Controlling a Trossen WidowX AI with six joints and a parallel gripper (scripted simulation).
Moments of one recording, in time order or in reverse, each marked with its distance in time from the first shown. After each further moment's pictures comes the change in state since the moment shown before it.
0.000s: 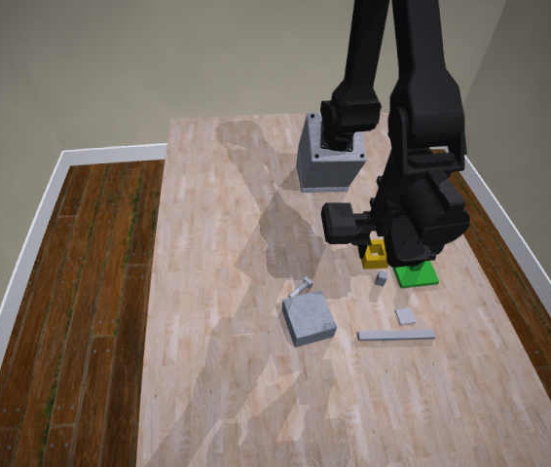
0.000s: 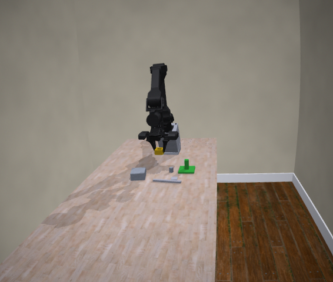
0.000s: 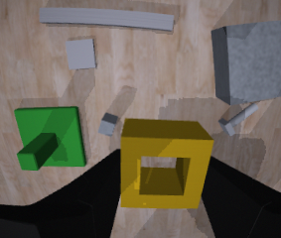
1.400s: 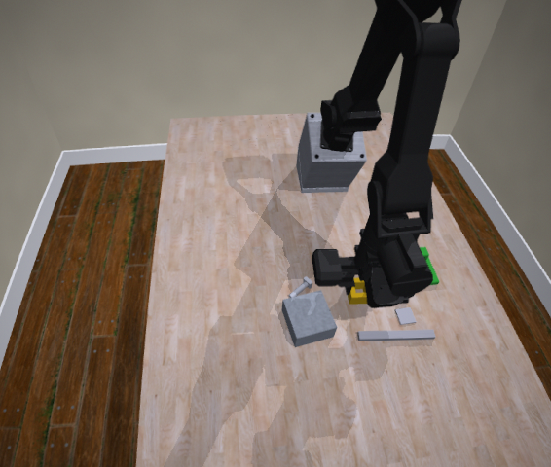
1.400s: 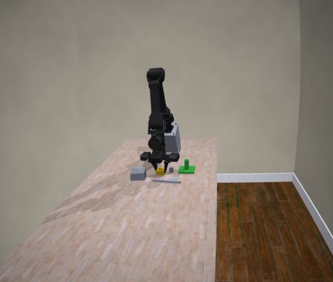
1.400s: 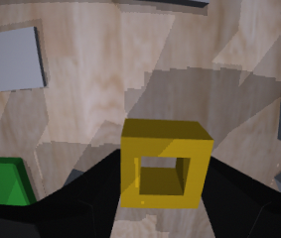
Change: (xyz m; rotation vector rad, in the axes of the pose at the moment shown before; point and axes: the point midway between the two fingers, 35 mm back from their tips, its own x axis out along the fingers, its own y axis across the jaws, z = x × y) arm 0.108 -0.001 0.003 0.004 -0.012 -0.006
